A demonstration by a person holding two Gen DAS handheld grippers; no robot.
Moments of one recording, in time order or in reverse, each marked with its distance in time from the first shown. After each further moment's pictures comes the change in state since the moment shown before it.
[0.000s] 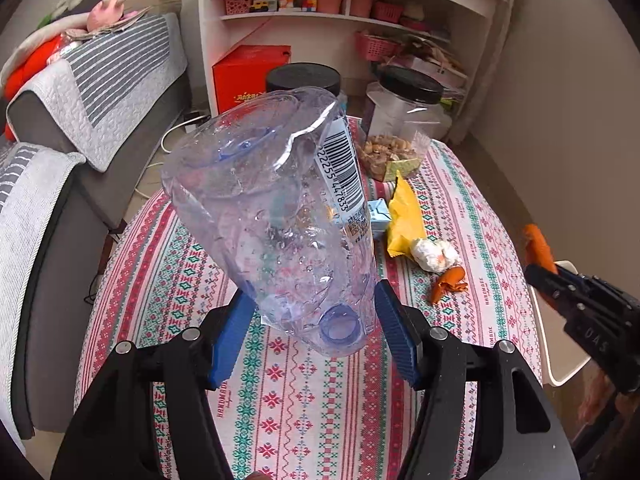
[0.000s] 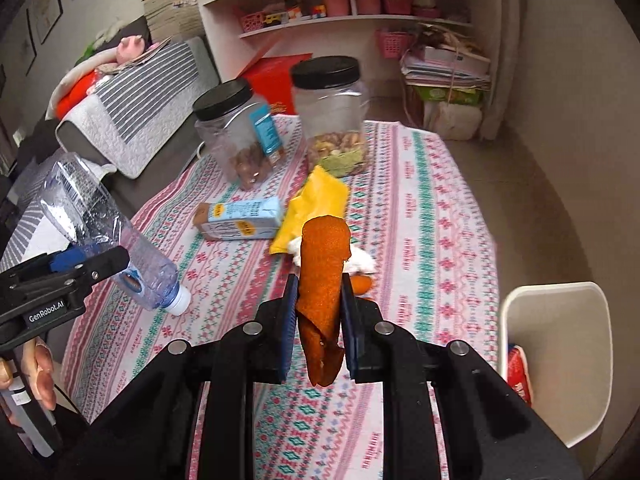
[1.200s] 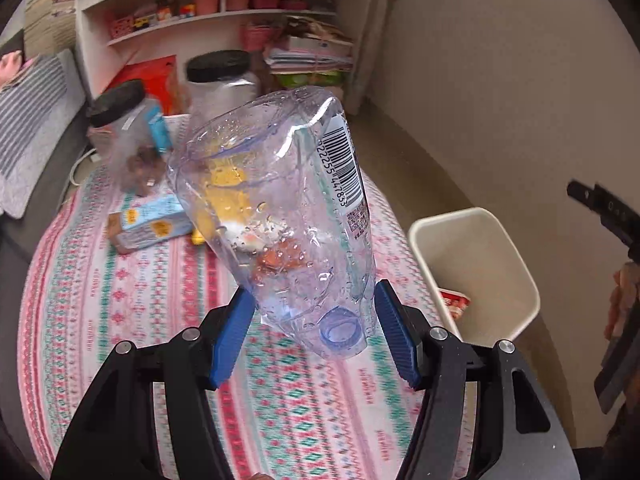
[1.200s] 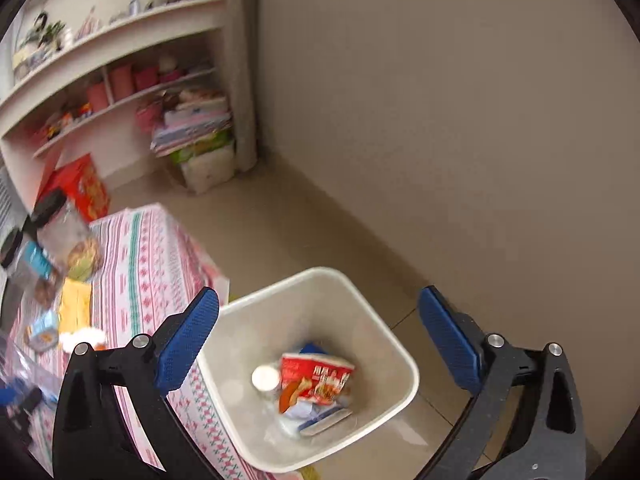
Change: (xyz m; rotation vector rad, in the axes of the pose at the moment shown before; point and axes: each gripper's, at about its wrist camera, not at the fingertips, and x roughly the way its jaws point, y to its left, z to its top) left arm 0.001 -0.157 -0.027 0.210 0.035 -0.227; right arm -0.124 -0.203 -0.043 0.445 -0.209 -0.588
